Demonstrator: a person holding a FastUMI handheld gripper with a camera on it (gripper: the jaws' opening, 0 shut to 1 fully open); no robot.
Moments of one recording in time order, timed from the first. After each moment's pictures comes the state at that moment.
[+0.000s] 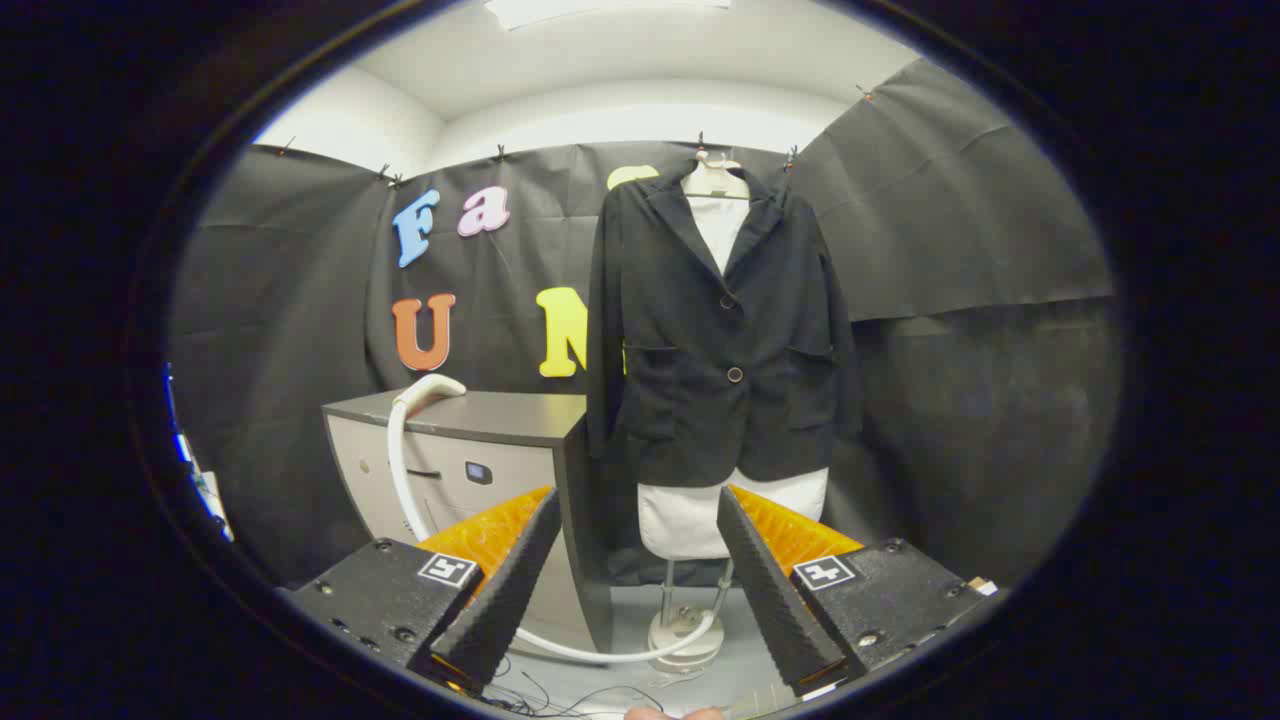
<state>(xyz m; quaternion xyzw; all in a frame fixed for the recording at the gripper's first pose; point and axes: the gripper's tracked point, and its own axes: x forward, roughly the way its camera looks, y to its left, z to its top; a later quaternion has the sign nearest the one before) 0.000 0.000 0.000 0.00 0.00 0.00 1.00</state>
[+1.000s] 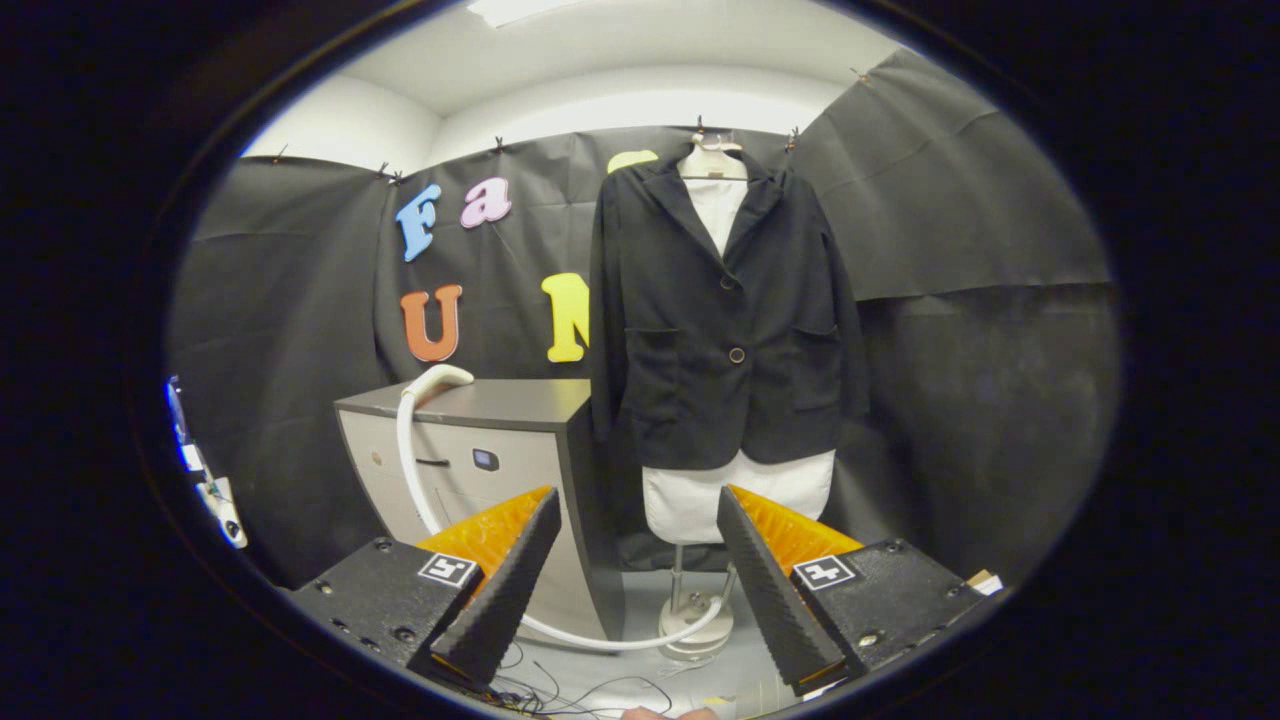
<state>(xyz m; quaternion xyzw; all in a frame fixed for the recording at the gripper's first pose) -0.002 -0.004 -0.001 0.01 0.03 0.02 1.00</state>
